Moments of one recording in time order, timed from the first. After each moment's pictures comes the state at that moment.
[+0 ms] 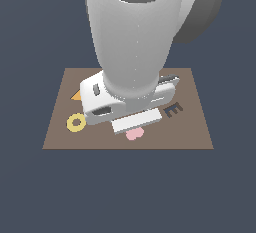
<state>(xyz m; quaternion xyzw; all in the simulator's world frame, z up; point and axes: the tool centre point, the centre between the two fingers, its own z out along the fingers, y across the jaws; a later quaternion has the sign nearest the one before) 0.068 0.003 0.082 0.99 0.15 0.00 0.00</state>
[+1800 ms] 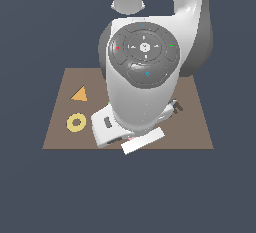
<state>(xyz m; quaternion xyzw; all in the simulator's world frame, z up) 0.099 0.016 0.031 0.98 0.21 0.00 0.00</state>
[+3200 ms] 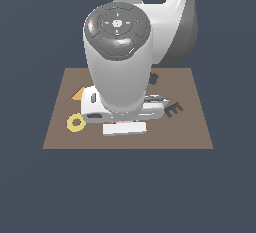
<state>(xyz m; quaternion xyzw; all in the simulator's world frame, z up) 0.068 -0.011 0.034 1.00 0.03 0.00 0.00</state>
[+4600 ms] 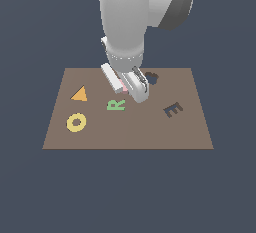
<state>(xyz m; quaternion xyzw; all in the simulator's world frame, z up) -0.058 -0.006 0.038 0.86 -0.51 0.00 0.00</state>
